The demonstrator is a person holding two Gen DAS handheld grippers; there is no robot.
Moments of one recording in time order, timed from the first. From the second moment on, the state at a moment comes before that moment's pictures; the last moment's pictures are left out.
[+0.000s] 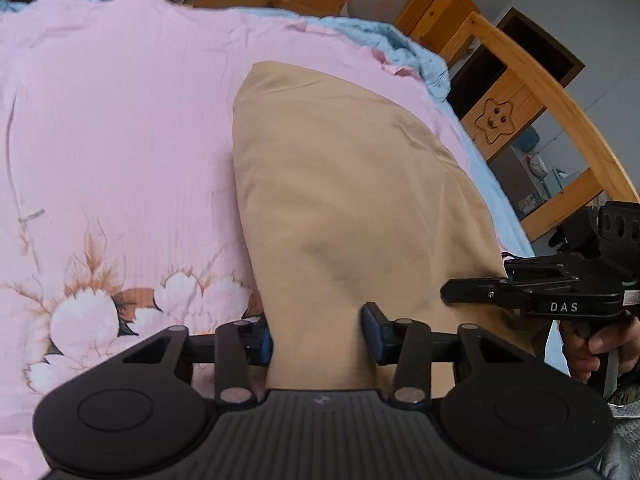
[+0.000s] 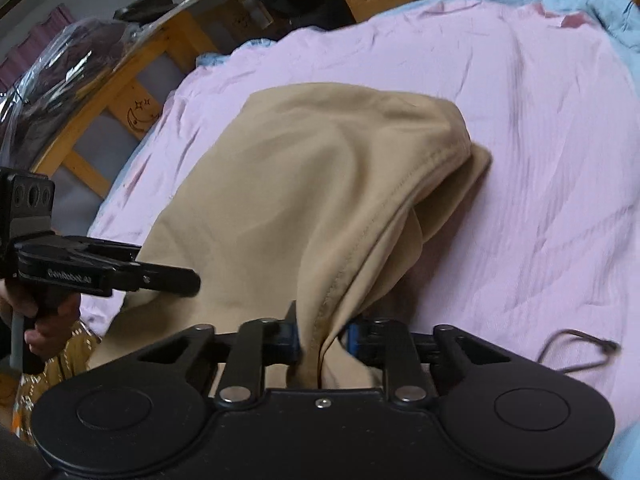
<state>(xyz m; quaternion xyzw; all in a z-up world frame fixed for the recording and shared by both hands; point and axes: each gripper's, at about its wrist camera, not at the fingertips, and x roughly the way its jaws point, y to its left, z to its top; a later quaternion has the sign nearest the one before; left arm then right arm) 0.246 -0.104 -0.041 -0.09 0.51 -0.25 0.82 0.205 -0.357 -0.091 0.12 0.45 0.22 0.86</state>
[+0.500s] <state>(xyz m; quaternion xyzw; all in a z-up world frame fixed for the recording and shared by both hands) 0.304 -0.065 0.027 -0.01 0.47 -0.21 0.86 0.260 -0.308 -0.036 0.17 0.39 0.21 0.88</state>
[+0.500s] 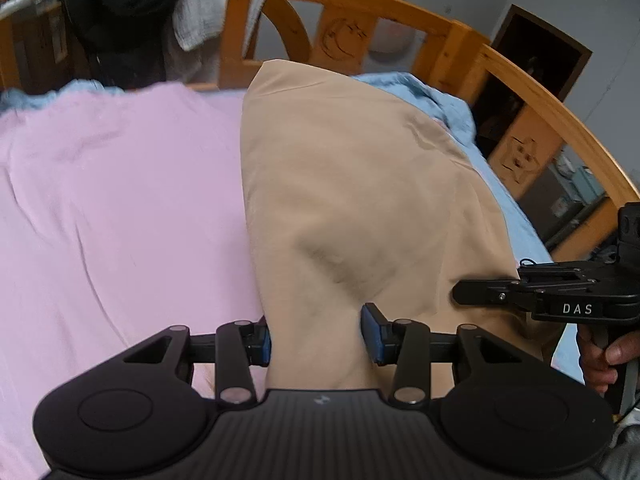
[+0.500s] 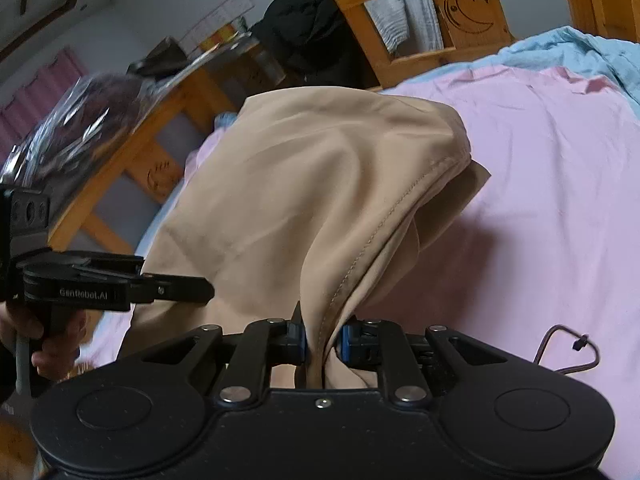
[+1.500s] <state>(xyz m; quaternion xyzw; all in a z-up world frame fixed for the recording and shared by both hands) 0.383 -0.025 -0.005 -0.04 0.45 -0.13 0.88 0.359 -0.295 -0.041 0.16 0.39 0.07 0.90</state>
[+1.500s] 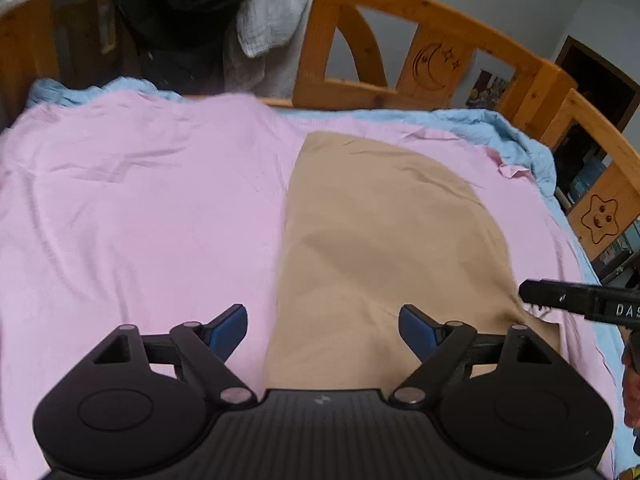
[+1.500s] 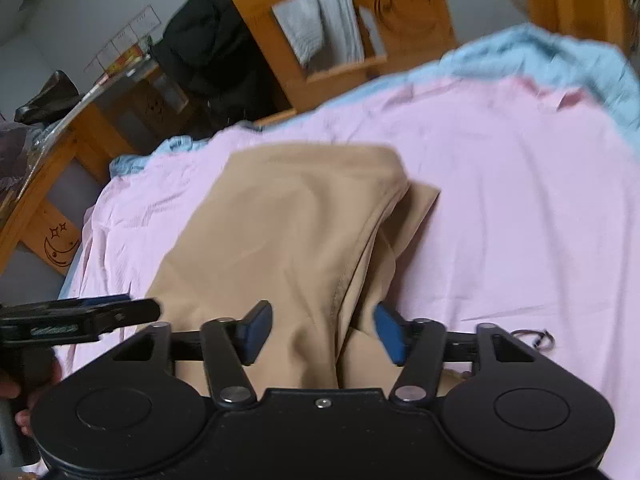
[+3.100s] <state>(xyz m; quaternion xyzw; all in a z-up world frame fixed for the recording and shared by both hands) 0.087 0.024 0.035 -0.05 0.25 -0.07 0.96 0.021 -0.206 -0.005 0.03 0.07 -0.01 1.00</state>
